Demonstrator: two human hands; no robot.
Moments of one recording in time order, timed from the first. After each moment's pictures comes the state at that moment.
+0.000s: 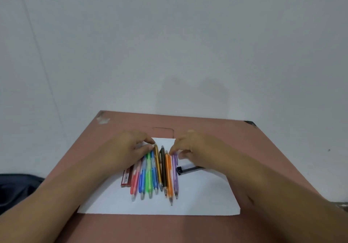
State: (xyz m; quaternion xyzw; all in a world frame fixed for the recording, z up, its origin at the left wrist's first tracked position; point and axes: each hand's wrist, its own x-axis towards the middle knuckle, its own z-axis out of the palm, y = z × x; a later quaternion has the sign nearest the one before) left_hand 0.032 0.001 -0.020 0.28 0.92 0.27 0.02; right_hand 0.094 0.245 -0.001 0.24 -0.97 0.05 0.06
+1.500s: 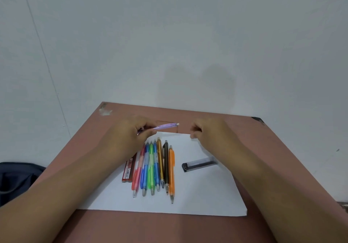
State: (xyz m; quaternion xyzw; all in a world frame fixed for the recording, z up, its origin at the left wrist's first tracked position) left_hand 0.024 0.006 -0.025 0.28 0.89 0.35 -0.11; right_hand 0.085 0.247 0.009 -0.04 -0.98 0.16 0.09
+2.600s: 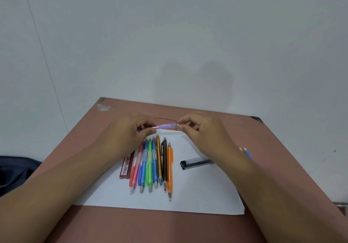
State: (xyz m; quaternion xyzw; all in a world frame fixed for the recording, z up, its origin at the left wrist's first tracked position) left_hand 0.020 0.005 -0.028 0.30 0.89 0.33 -0.09; right_hand 0.092 0.232 0.001 0.04 -0.94 0.29 0.18
